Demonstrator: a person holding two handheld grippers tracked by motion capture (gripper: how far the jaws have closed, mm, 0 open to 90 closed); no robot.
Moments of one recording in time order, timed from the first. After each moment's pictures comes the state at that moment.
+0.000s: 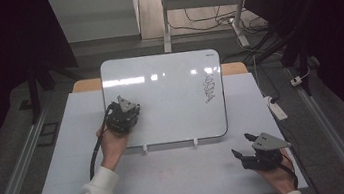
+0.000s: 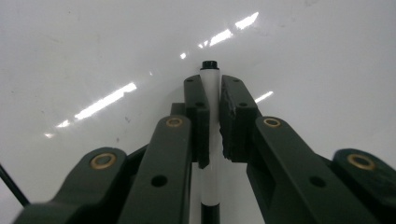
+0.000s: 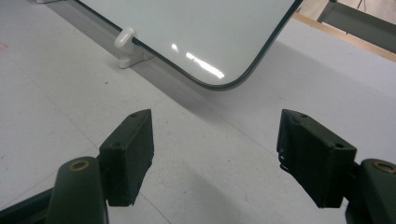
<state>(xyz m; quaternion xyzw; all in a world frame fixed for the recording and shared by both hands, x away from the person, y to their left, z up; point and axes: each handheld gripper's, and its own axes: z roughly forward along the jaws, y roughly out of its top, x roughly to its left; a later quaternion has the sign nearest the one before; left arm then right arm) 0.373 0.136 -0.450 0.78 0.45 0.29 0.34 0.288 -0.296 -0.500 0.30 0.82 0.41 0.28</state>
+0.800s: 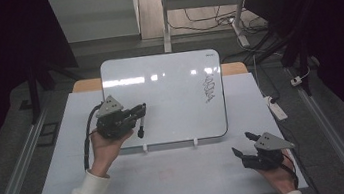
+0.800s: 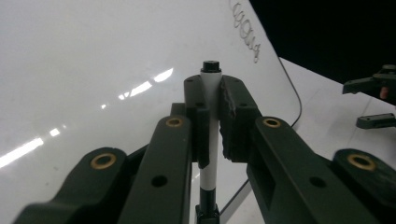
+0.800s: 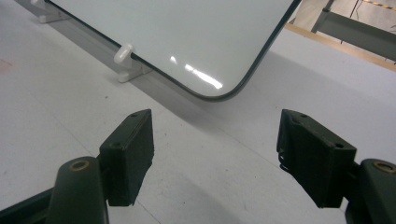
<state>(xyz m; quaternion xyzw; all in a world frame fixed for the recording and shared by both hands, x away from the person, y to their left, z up) 0.327 0.151 -0.400 0.76 0.35 0.18 0.51 0.286 -0.298 -0.498 0.31 0.80 0.43 0.28</state>
